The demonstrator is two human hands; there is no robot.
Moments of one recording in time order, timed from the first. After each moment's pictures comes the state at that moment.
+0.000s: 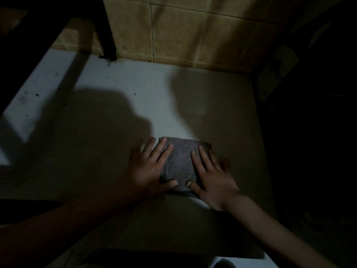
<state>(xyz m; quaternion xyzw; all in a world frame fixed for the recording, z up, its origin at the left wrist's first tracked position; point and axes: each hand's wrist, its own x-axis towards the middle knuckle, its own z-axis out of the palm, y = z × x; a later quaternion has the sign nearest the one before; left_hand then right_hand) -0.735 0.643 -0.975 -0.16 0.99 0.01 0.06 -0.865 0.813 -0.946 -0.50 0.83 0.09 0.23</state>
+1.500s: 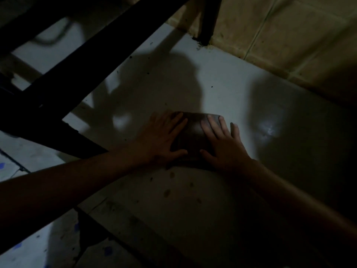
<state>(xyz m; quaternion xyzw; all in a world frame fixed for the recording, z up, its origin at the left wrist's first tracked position) -0.683 0.572 -0.968 -0.34 0.93 0.03 0.12 -0.882 0.666 -0.968 -0.71 0.69 0.06 0.13</state>
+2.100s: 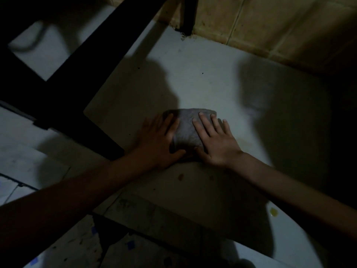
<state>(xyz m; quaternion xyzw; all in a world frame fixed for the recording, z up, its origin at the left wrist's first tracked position) -0.650 0.601 -0.964 -0.34 0.93 0.11 0.10 -0.827 0.696 -0.962 -0.67 0.72 0.09 0.13</state>
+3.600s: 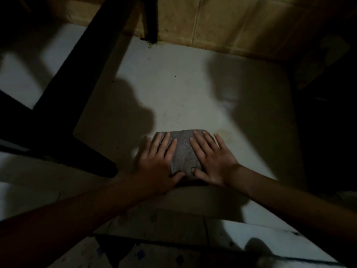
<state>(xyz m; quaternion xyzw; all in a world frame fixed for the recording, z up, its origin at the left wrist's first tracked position) -0.637 0.635 -0.974 -0.23 0.97 0.04 0.07 -0.797 0.749 -0.952 -0.63 0.75 0.18 0.06</state>
